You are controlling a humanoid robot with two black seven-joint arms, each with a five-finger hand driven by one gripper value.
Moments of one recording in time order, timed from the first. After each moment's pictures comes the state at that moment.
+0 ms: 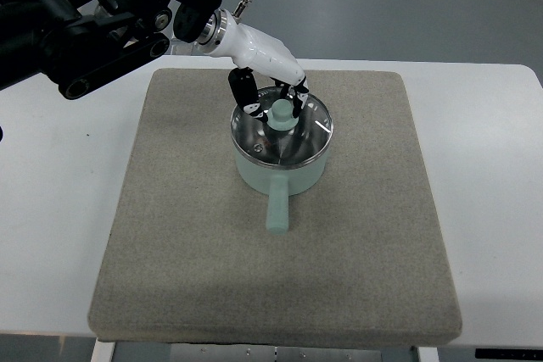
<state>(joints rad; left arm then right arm) -1.47 0.33 -0.17 -0.98 1.80 -0.57 -0.49 0.04 0.00 -0.05 0.16 0.03 -0.07 0.10</state>
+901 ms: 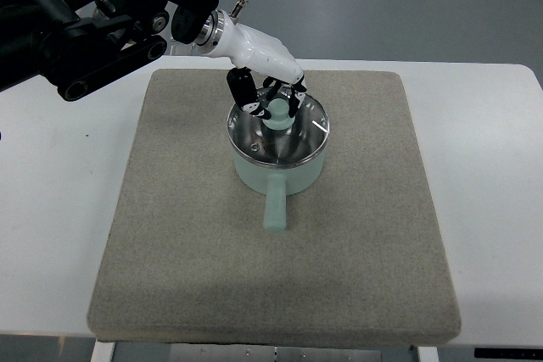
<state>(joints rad) -1.46 0.33 -0.16 -0.97 1.80 -0.56 -0.49 0.04 0.00 -0.05 0.16 0.03 -0.07 0.10</state>
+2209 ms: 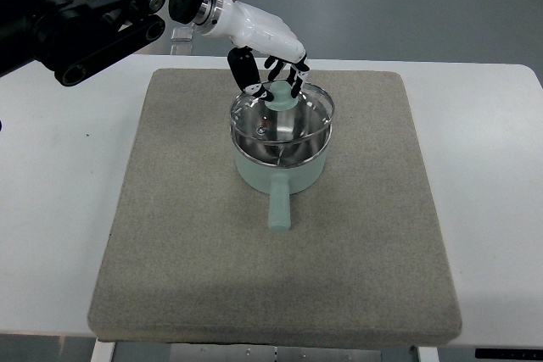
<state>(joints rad) -1.49 0.33 -0.21 -0.95 1.81 -0.55 -0.49 0.04 0.00 -0.05 0.16 0.03 -0.07 0.10</state>
